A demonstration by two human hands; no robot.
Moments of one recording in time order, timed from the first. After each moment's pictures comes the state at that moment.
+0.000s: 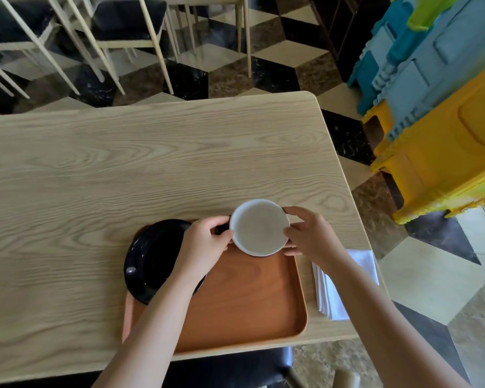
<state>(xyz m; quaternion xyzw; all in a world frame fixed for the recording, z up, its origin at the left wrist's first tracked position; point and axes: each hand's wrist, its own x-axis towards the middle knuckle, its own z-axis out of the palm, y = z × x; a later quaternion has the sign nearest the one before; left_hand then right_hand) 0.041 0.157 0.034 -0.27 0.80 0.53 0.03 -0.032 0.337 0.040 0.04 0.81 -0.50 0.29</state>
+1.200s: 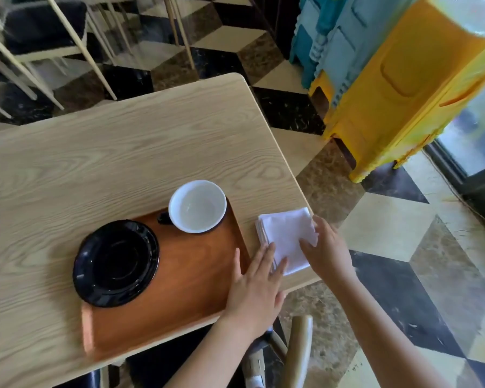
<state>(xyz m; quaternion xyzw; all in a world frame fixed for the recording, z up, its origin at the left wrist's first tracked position) 0.106 0.315 -0.011 0.17 0.97 0.05 0.13 0.037 0.462 0.007 0.11 0.93 -0.31 0.13</state>
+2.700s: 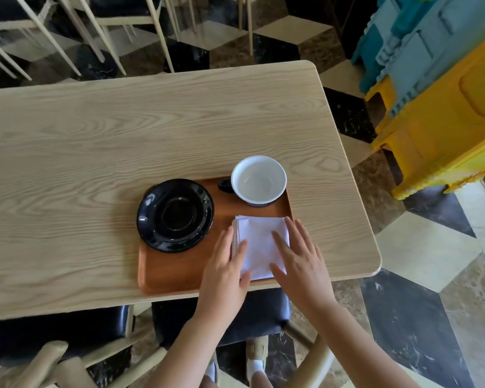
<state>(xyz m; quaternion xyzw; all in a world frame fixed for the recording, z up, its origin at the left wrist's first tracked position) 0.167 0.218 -0.019 -0.07 0.96 0.26 0.01 0.103 0.369 -0.009 -0.23 0.96 -0.14 0.09</state>
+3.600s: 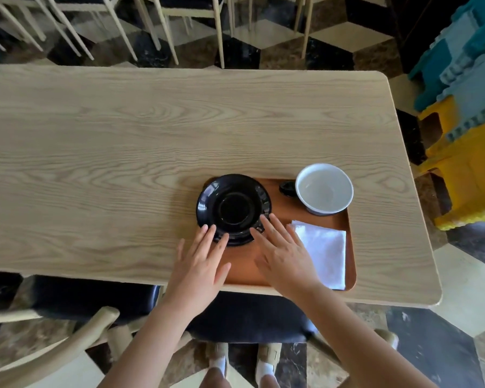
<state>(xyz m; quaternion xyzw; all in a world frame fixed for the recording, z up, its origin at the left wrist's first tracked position) 0.215 0.099 -0.006 -0.12 0.99 0.06 0.10 0.105 0.256 -0.005 -0.39 0.91 -0.10 0.10</state>
